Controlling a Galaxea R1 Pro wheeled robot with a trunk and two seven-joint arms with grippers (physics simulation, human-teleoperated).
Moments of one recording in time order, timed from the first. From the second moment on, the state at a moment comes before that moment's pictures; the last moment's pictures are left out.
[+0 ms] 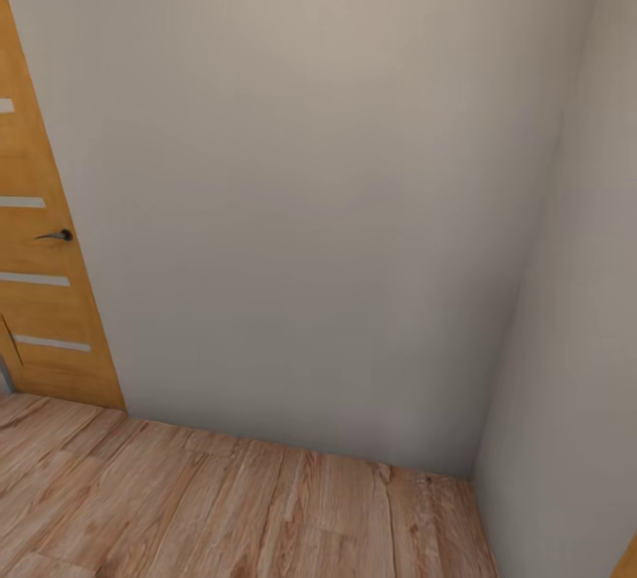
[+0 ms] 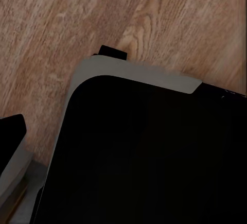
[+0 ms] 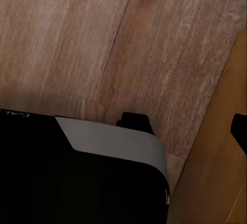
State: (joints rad) left arm 0.00 0.00 0.07 -0.09 0.24 -0.06 0.00; right arm -0.18 0.08 0.30 0.03 -0.13 -0.09 -0.12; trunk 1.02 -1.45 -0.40
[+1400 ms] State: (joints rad) left arm 0.00 0.00 0.07 -0.09 0.24 -0.06 0.00; right arm -0.18 0.06 0.30 0.03 -0.14 -0.09 -0.12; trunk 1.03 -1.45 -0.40
